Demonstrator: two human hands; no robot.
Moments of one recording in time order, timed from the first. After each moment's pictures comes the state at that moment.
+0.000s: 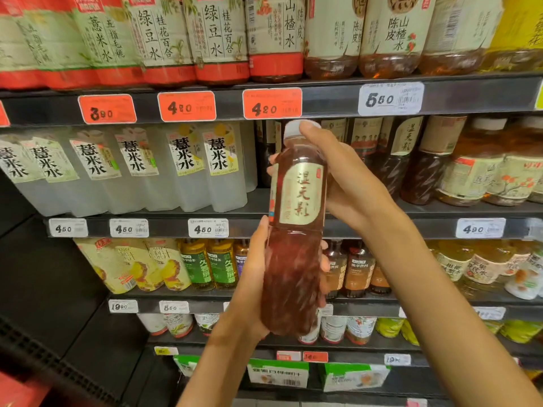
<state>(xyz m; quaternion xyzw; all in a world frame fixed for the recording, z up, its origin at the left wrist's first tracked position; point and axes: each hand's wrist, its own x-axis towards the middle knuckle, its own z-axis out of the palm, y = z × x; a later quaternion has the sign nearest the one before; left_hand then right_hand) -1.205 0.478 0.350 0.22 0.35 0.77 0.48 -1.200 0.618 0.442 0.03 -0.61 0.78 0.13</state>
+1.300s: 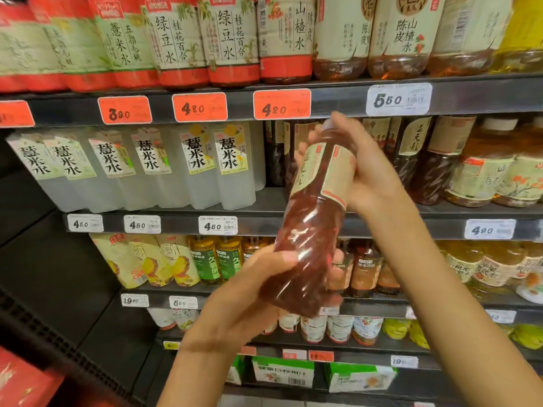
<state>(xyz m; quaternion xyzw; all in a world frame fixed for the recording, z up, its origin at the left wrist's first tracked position) -1.193 0.443 0.387 0.27 0.47 0.71 0.44 -1.208 0.629 0.446 0.04 -0.39 0.92 0.11</state>
